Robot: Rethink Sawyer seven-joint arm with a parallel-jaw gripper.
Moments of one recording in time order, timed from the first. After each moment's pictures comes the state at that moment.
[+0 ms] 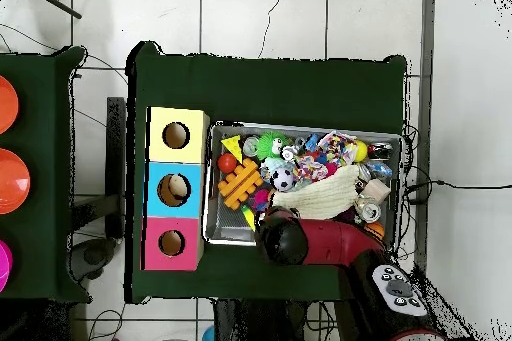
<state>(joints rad) -0.46 -0.61 0.11 1.93 -0.35 0.25 1.58</state>
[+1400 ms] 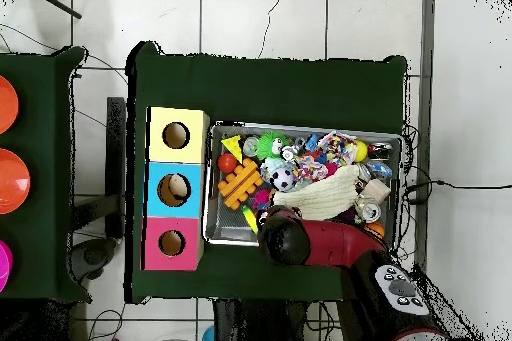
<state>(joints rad) -0.47 -0.60 0.11 1.92 -0.35 0.22 1.58</state>
